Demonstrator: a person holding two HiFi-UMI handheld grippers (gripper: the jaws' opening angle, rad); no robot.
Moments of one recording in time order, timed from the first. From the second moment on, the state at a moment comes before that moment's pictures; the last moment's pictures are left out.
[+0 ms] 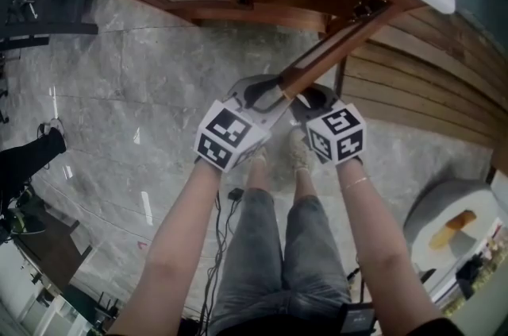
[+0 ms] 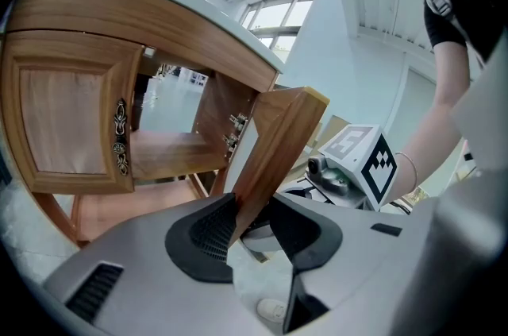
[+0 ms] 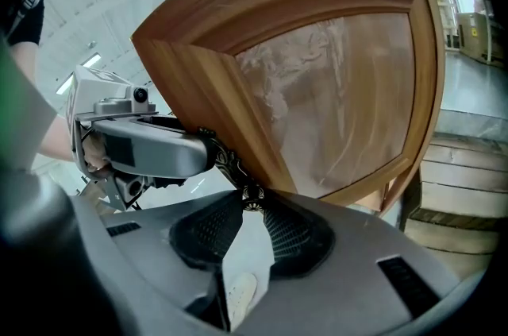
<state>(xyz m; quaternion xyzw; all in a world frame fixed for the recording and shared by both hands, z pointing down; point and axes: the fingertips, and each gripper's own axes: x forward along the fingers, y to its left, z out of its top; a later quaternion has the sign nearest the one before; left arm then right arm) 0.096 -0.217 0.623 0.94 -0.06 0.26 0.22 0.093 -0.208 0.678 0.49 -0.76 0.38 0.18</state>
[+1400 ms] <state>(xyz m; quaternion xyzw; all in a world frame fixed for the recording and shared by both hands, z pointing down) 0.167 -0.098 0.629 0.93 -0.03 0.28 0.22 0.178 -0.091 0.684 0.51 -0.74 0.39 0.21</state>
